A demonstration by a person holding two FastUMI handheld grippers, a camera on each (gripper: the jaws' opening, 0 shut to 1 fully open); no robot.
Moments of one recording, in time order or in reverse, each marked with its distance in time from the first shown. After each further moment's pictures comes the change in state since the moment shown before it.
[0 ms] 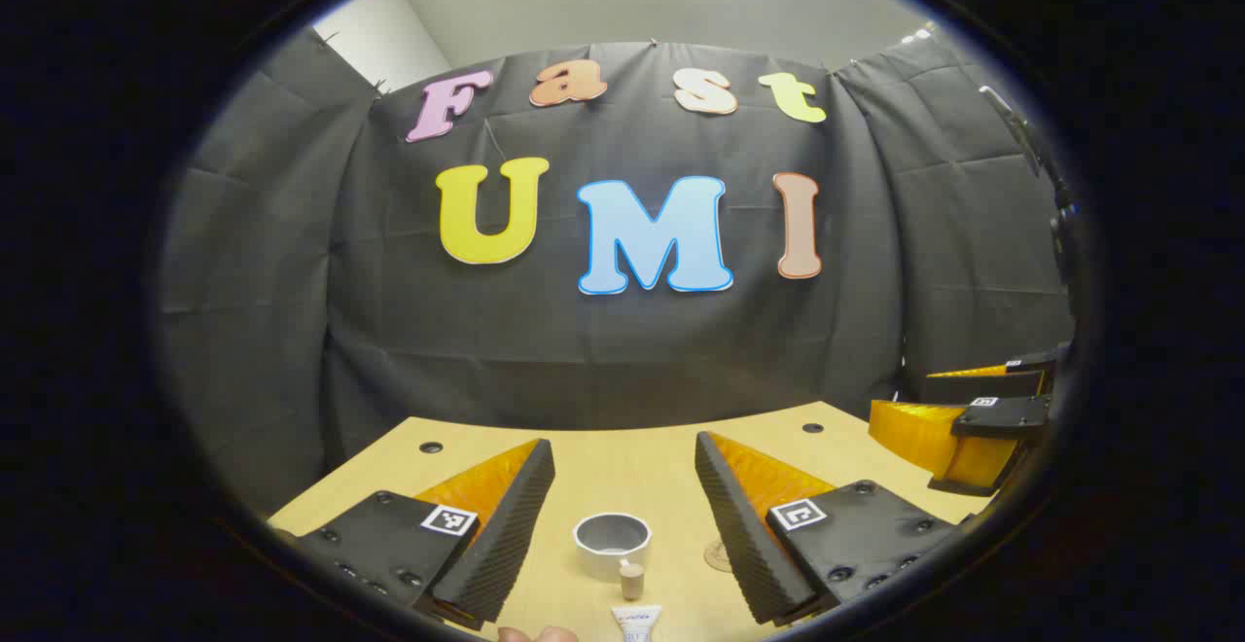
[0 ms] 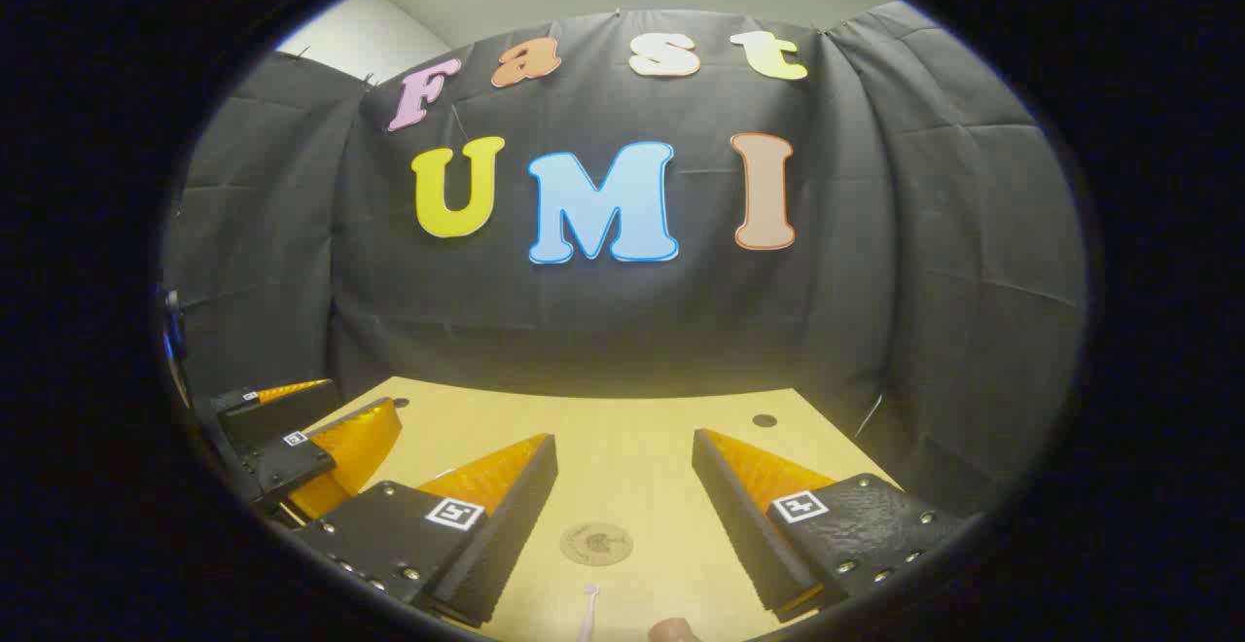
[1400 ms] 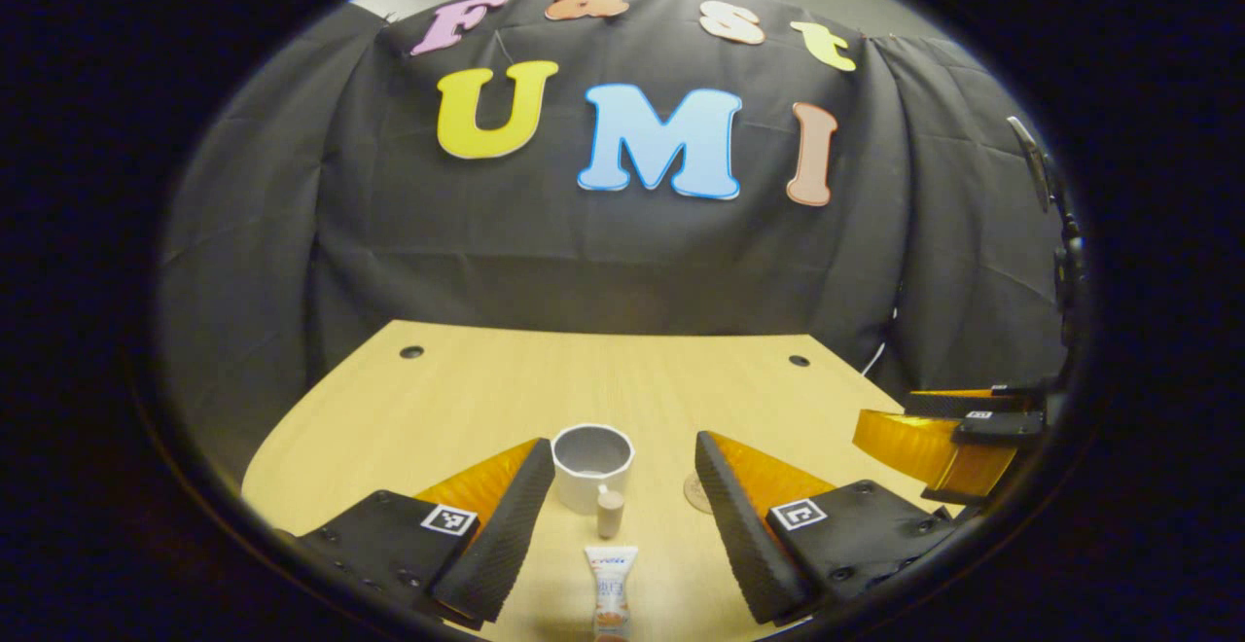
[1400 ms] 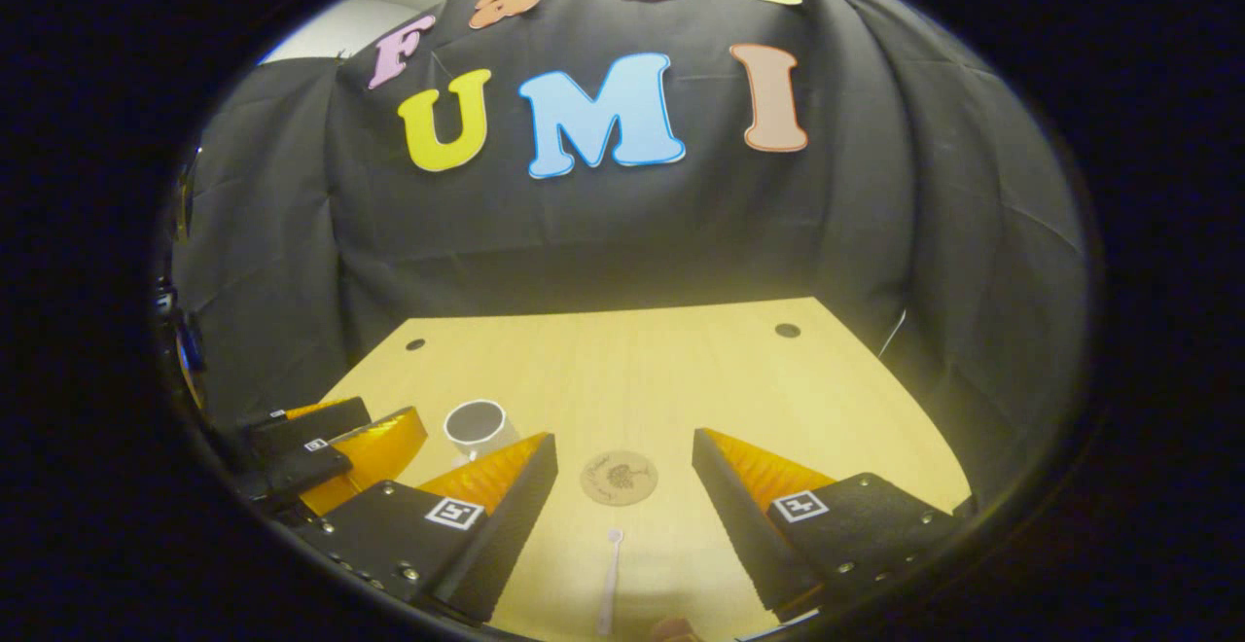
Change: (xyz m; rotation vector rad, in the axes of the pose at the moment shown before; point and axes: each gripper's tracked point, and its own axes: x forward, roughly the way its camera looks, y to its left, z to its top) left arm -0.005 -0.009 -0.093 -0.113 0.353 -0.032; right arm 0.002 0.010 -0.078 0.068 0.309 0.050
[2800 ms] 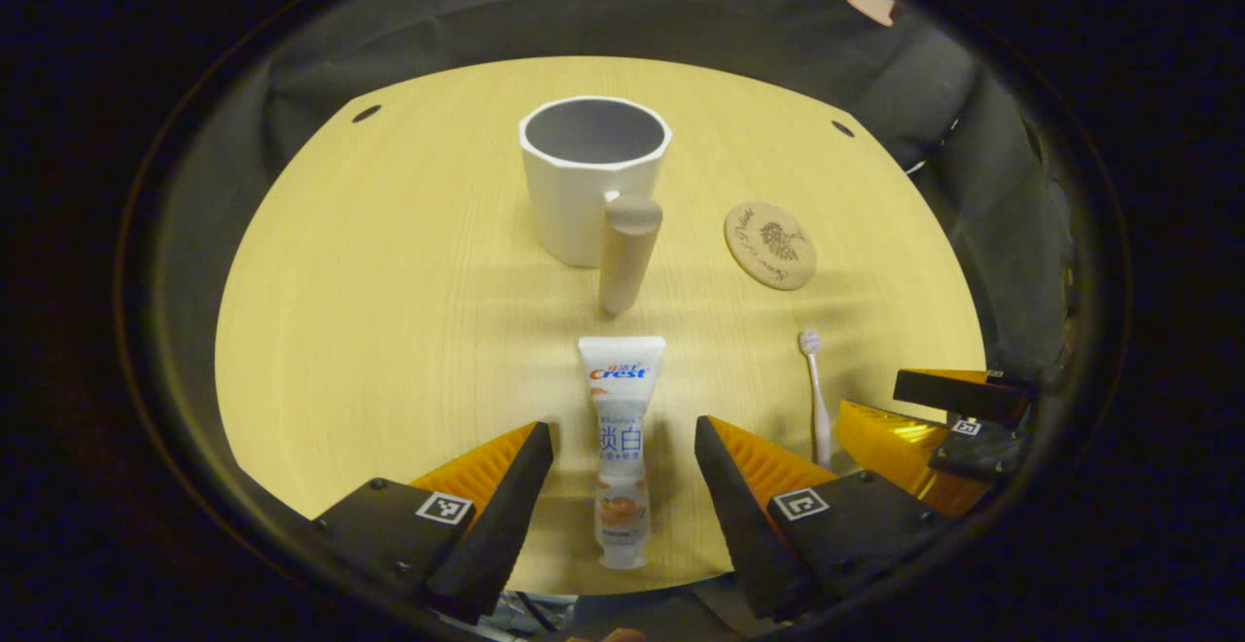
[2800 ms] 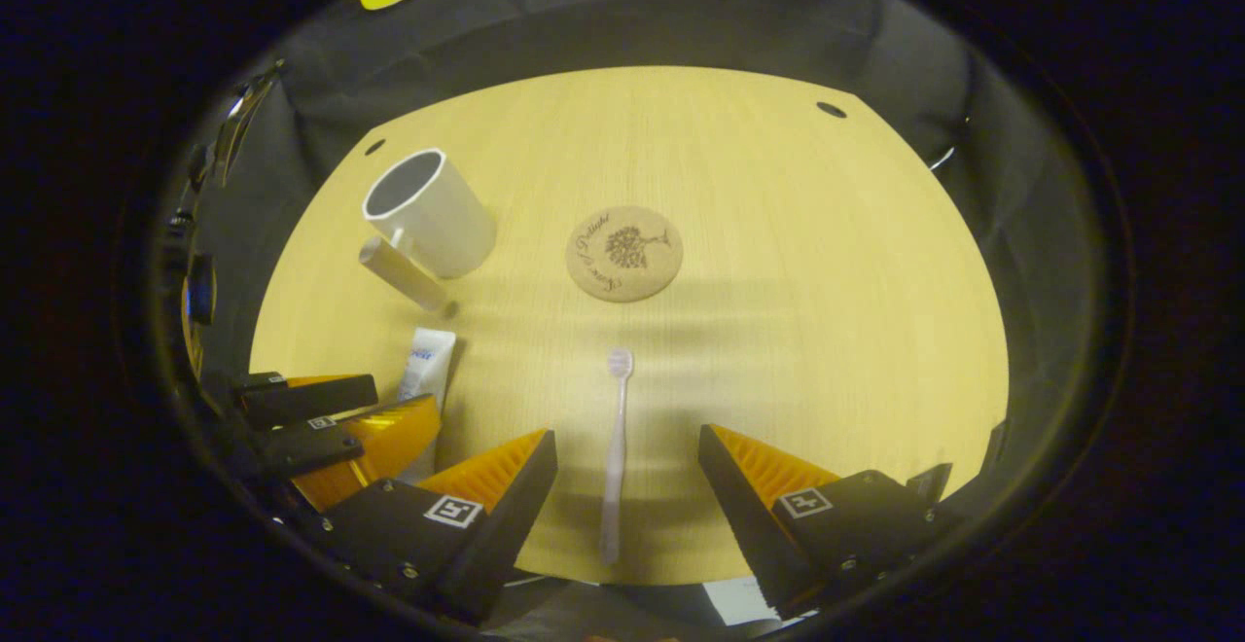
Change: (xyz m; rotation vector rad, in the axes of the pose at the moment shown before) left arm -0.003 -0.006 -0.143 -0.060 0.815 0.029; right arm 0.023 0.012 -0.174 0.003 0.726 0.002
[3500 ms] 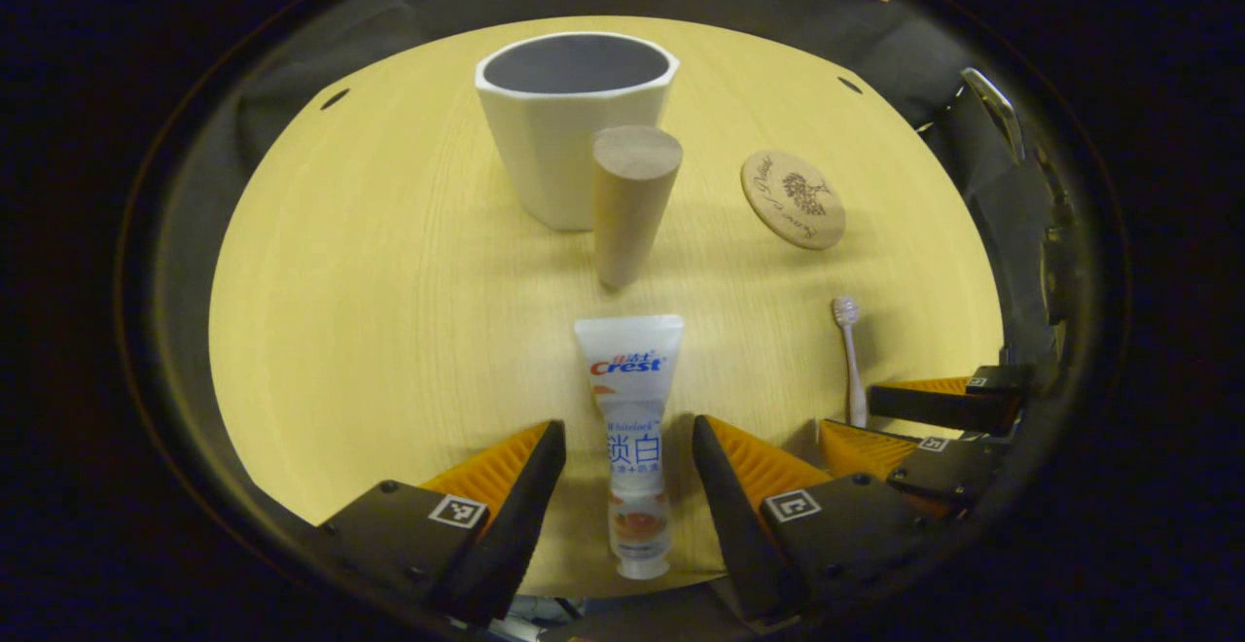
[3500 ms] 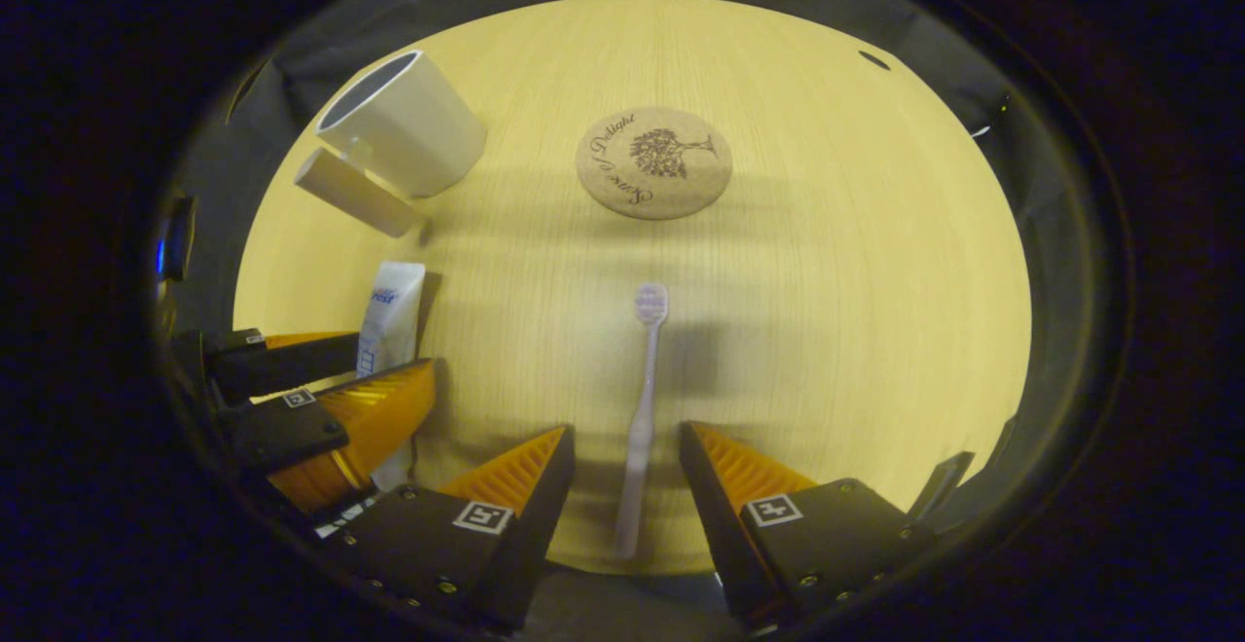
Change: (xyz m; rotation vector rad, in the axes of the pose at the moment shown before) left arm 0.031 0.008 -0.010 0.050 0.119 0.025; right arm 0.033 0.012 -0.028 -0.037 0.208 -0.006
